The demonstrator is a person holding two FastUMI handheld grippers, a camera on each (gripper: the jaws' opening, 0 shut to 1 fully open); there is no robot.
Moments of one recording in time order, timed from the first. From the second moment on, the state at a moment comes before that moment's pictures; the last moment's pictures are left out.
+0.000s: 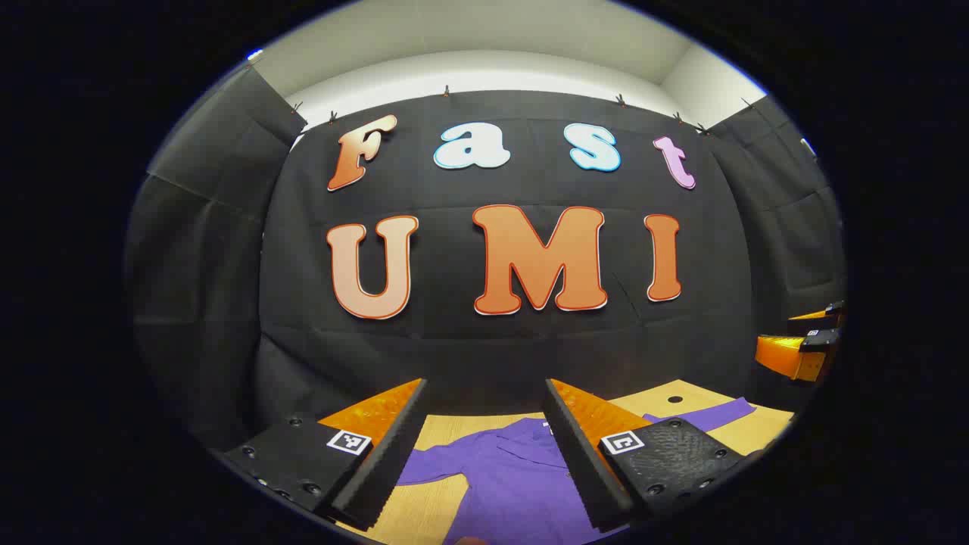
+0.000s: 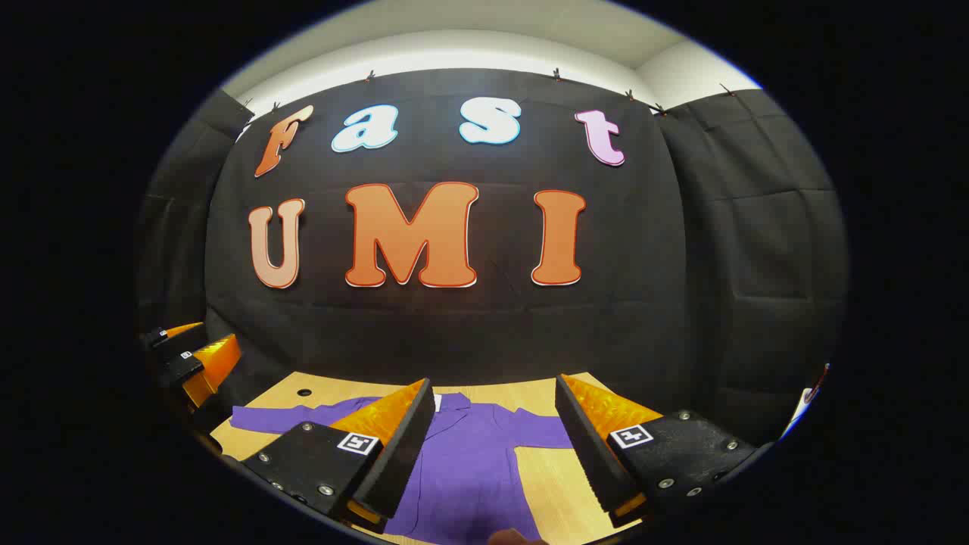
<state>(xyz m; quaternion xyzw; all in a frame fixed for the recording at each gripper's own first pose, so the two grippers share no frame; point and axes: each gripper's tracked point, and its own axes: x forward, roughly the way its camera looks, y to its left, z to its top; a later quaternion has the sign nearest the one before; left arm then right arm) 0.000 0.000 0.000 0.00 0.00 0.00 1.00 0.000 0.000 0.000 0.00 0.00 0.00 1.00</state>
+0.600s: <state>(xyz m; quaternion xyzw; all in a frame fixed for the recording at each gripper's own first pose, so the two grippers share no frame) 0.018 0.022 -0.004 0.01 0.00 -0.04 1.00 0.009 0.037 0.005 -0.01 0.00 -0.02 1.00</state>
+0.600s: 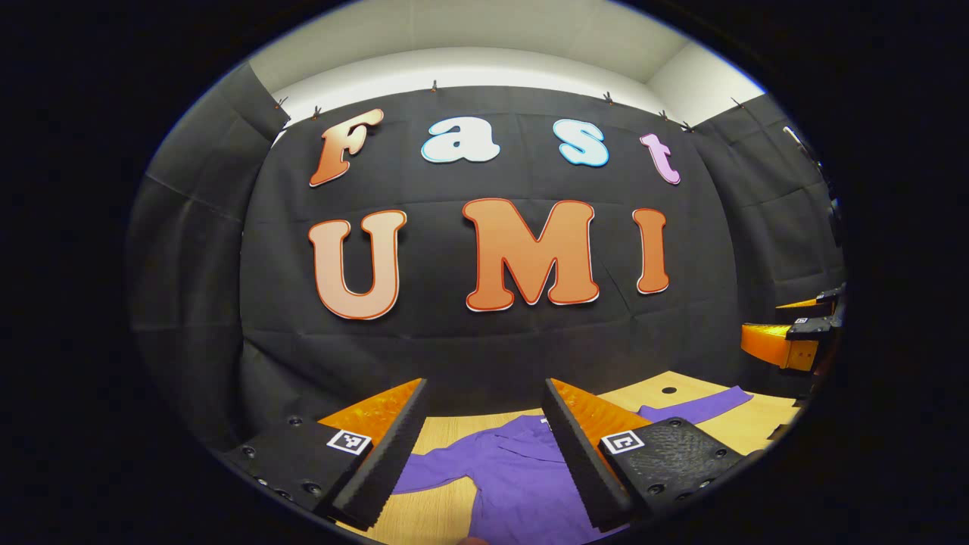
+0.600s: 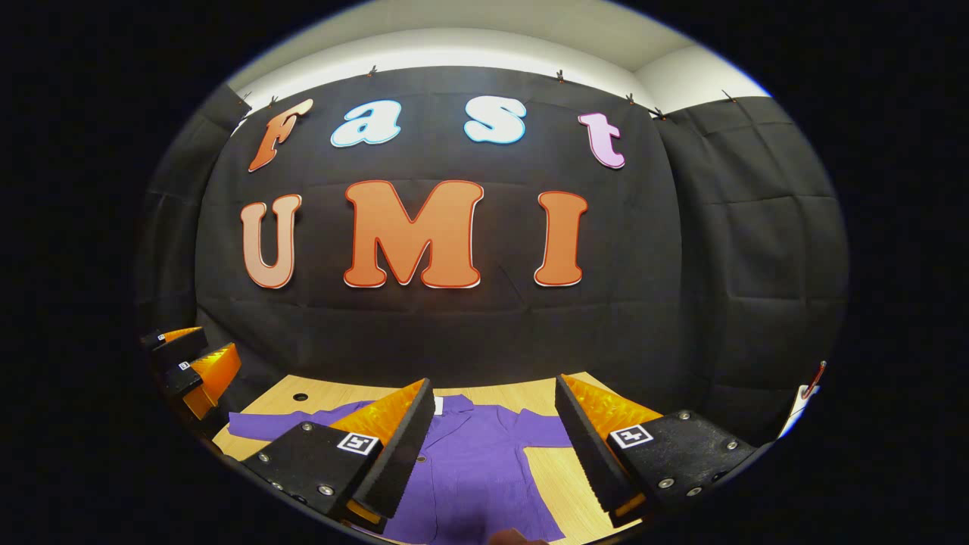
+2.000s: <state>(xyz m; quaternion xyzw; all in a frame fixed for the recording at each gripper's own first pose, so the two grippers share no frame) 0.104 0.266 -0.088 0.03 0.14 0.19 0.97 0.150 0.003 -0.004 -0.04 0.03 0.01 1.00</state>
